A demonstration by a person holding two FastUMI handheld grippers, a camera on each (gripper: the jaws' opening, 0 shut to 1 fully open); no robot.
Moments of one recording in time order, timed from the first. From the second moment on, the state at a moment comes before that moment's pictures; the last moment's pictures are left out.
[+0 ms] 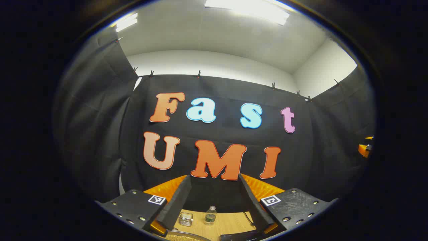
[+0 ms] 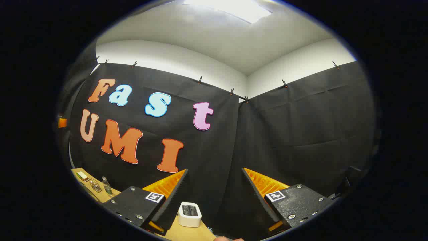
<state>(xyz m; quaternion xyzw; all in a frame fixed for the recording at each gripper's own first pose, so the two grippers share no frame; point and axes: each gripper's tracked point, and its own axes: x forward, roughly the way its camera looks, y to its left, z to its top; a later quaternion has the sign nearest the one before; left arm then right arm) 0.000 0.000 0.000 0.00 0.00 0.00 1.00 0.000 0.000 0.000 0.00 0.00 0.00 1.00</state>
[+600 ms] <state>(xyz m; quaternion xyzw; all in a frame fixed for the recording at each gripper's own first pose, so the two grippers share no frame) -0.008 -0.005 0.009 0.02 -0.01 0.00 1.00 -0.003 0.006 -0.004 0.01 0.00 0.02 1.00</state>
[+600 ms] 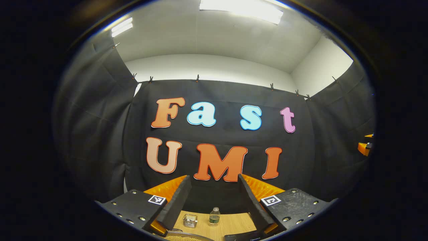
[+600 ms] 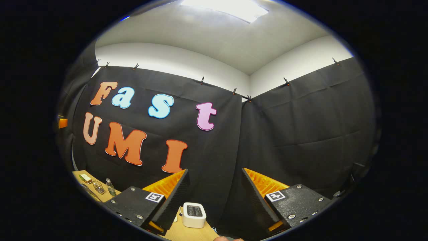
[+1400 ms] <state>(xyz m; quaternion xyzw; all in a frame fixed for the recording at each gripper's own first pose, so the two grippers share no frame) -0.026 -0.049 -0.012 0.03 0.02 -0.02 1.00 0.006 -0.007 -0.030 0.03 0.00 0.05 1.00</state>
